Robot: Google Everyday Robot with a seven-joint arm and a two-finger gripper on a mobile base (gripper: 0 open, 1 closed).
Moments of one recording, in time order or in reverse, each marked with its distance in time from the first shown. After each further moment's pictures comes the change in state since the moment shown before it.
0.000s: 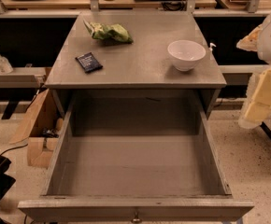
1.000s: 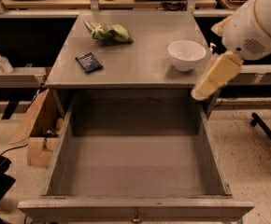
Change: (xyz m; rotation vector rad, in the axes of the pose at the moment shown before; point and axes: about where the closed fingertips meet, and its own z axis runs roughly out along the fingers) arm -0.058 -0.057 0.033 0.128 -0.262 0.103
